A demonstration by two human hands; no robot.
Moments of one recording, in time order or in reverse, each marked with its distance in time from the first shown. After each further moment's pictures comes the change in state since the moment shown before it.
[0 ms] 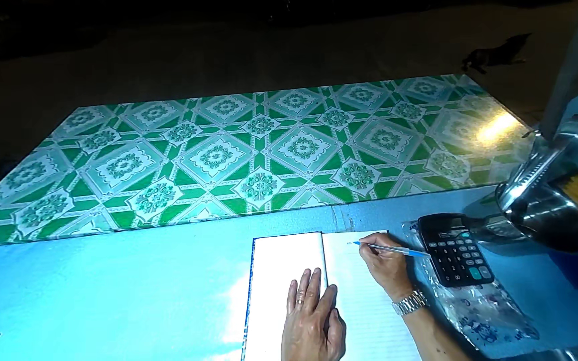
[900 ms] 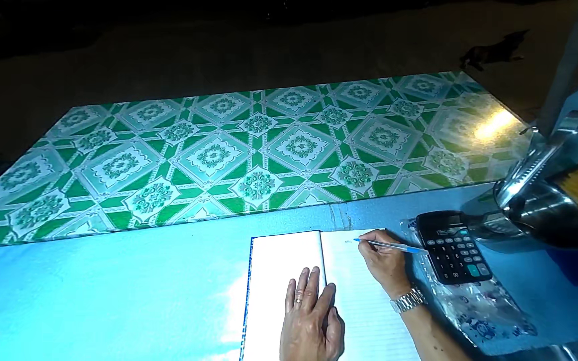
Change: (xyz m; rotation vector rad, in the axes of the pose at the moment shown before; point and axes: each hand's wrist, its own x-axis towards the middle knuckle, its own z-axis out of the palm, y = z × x) left_hand 0.000 0.000 0.002 0.011 0.004 0.006; right_hand 0.001 0.000 0.000 -0.029 0.043 0.032
